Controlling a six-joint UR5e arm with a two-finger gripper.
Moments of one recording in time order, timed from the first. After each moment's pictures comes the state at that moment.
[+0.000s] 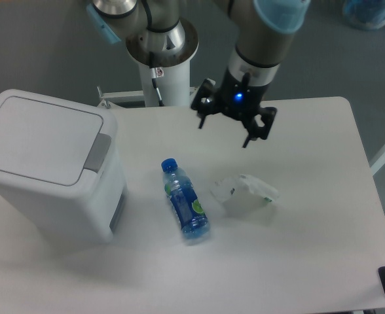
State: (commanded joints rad) arm 2.52 -1.71 -1.42 -1.56 1.27 0.77
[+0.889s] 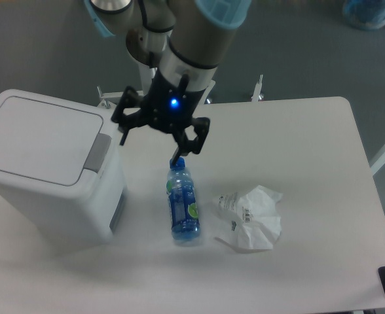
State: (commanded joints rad) arm 2.37 -1.80 -1.28 -1.55 1.11 0.51
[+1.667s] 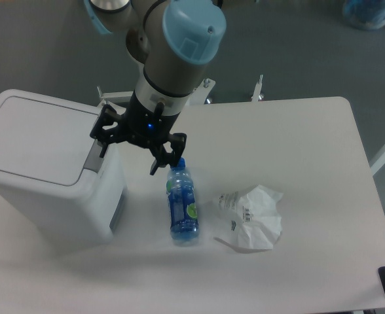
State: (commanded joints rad) arm 2.35 -1.77 -1.38 -1.55 1.15 0.52
